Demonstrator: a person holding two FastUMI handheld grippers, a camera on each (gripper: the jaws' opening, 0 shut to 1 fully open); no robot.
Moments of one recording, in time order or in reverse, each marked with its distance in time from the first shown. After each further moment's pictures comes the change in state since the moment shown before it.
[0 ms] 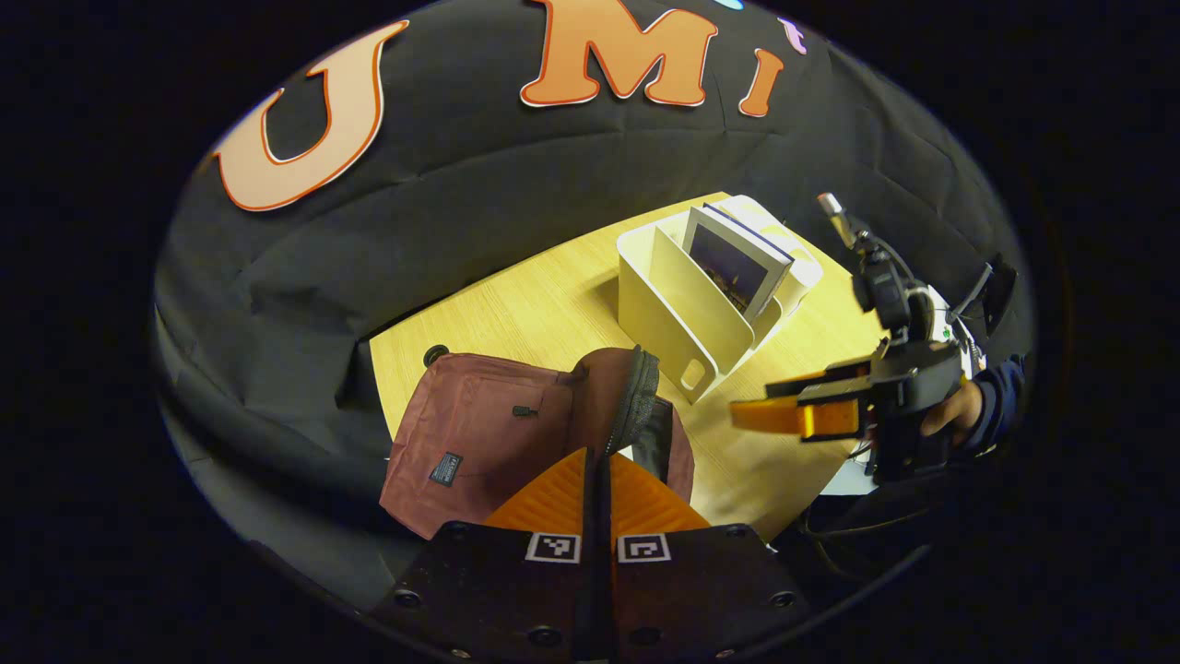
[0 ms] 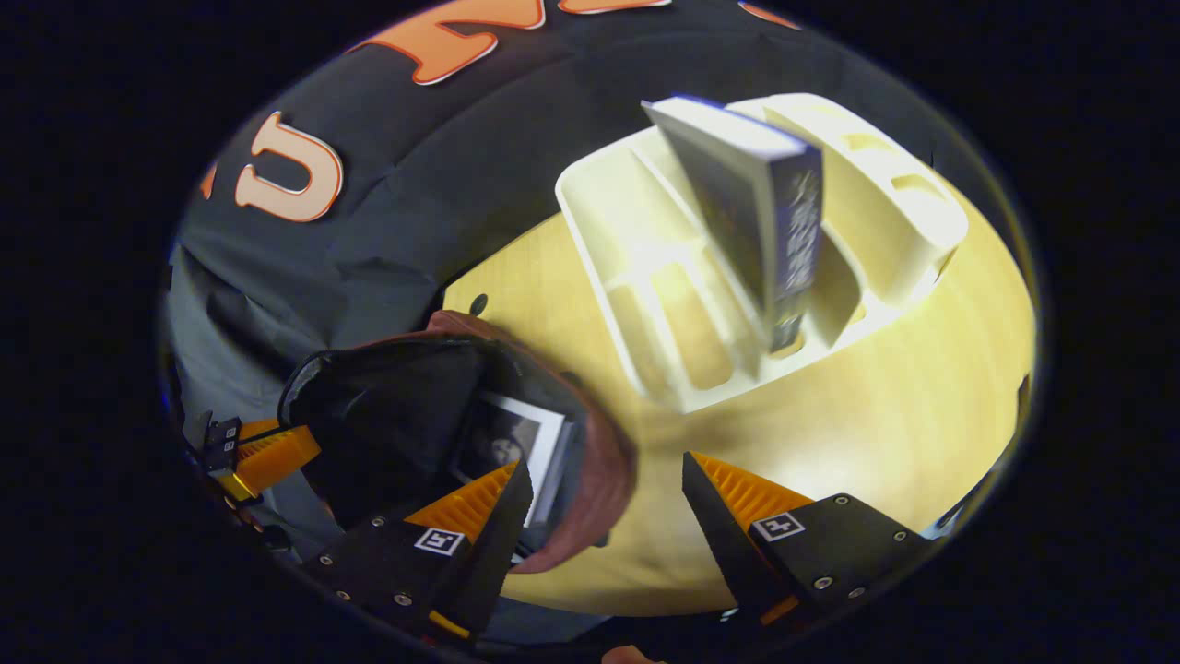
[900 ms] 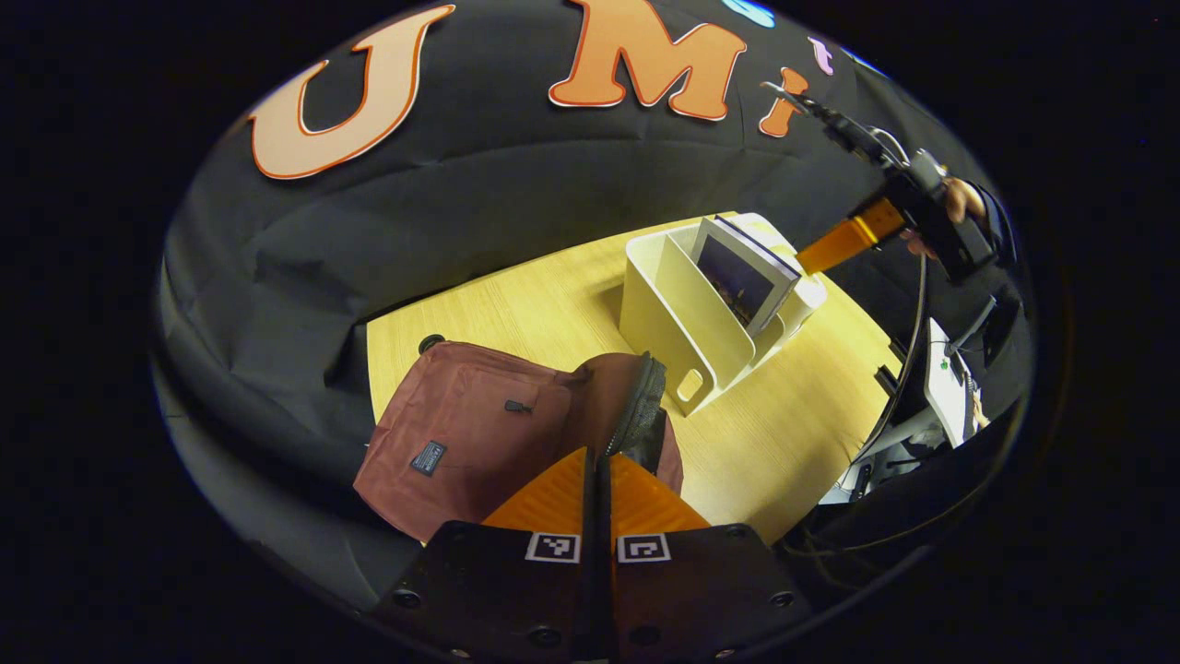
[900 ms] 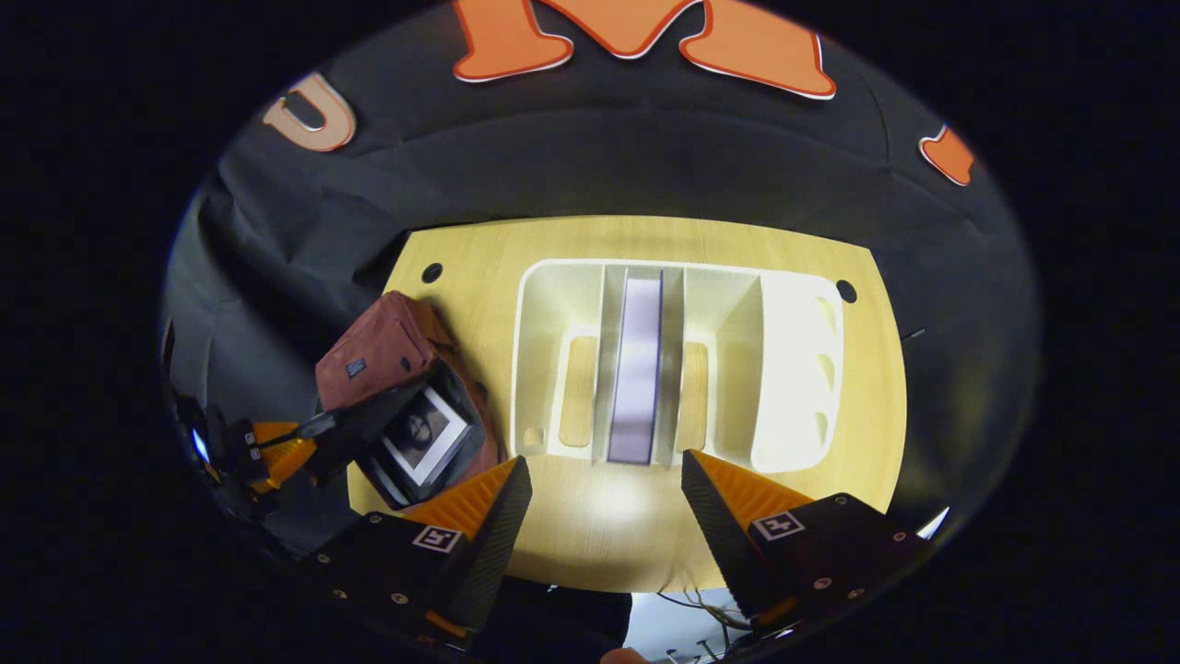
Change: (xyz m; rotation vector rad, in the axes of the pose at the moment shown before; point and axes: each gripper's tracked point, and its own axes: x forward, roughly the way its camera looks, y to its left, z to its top) left arm 0.007 -0.004 -0.013 -0.094 -0.049 0.001; right arm -0.058 -0.043 0.165 -0.389 0.173 -0.238
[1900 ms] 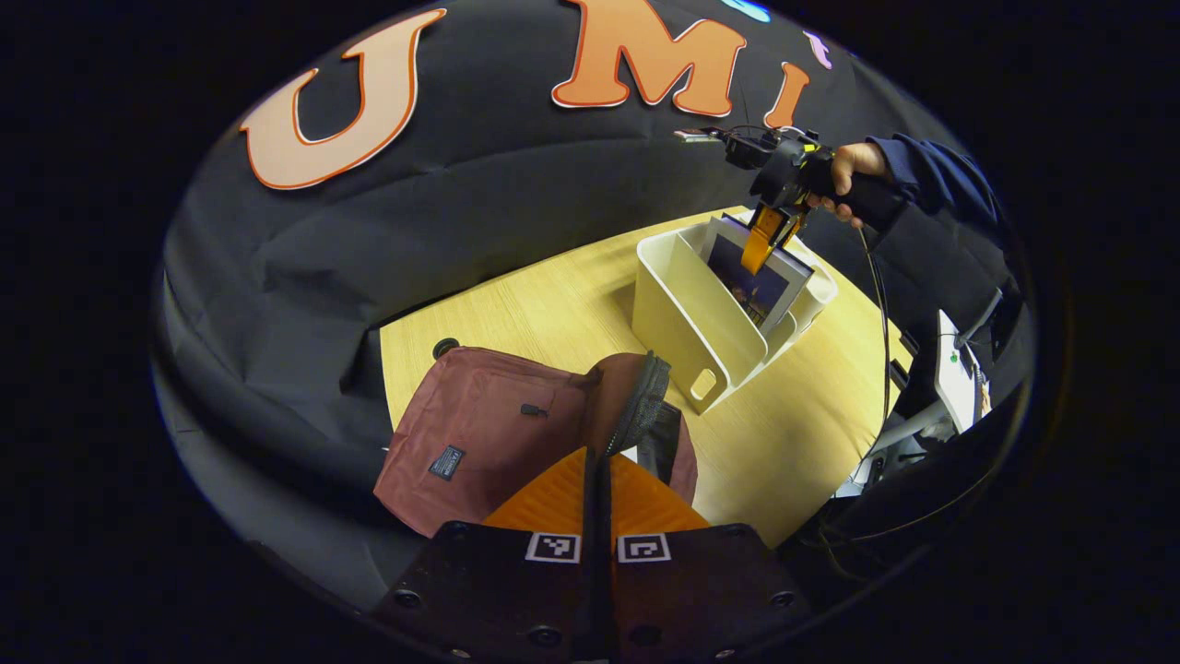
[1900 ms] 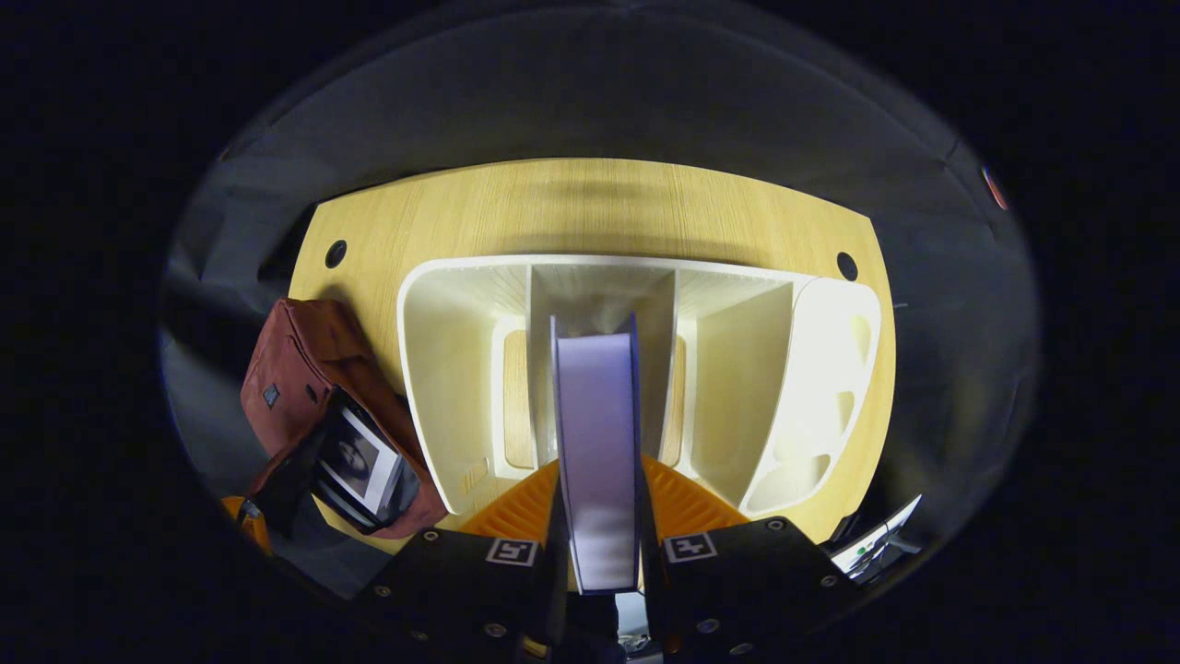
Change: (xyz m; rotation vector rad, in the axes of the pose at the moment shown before) left arm -0.002 0.009 0.006 0.024 0.009 0.026; right arm 0.081 -0.019 0.022 0.036 0.271 -0.120
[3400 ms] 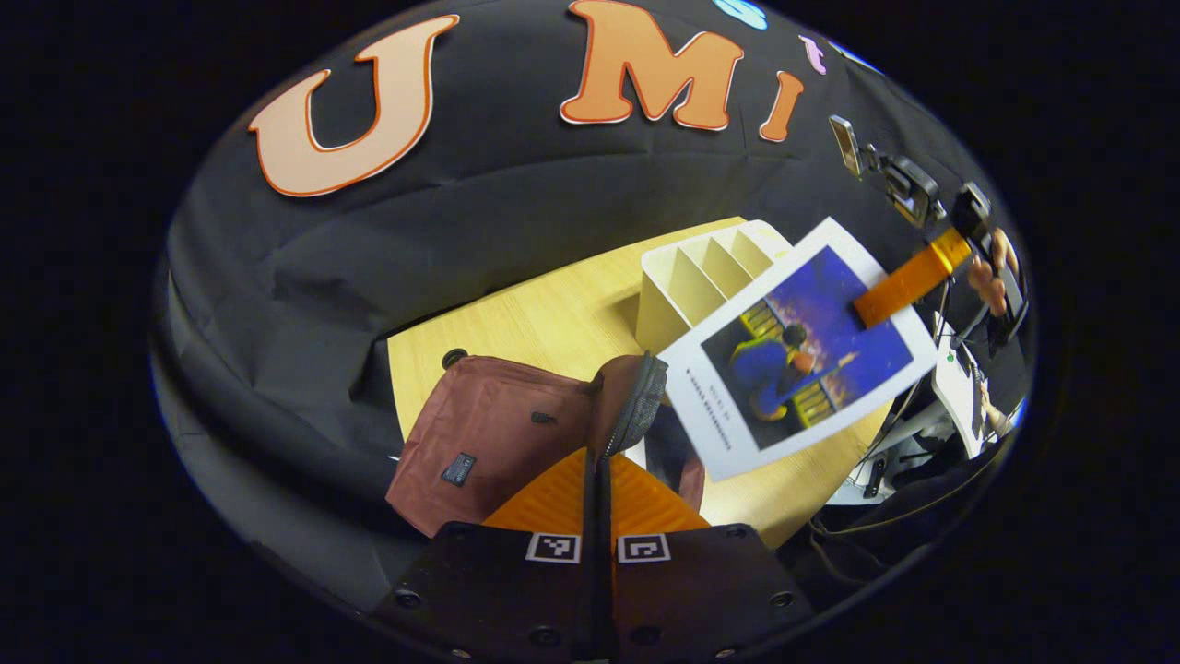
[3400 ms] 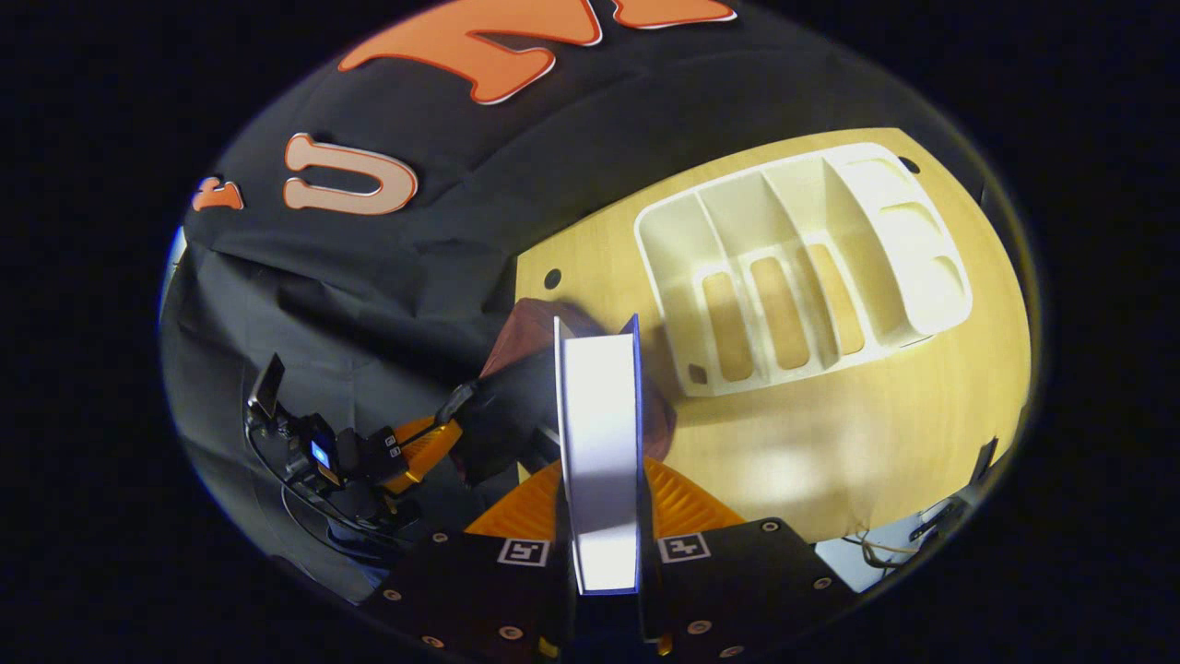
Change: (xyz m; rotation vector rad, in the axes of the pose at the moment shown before) left arm -0.015 0.017 0.013 0.001 -0.050 0.003; right arm -0.120 0.131 -0.148 0.233 -0.201 0.697
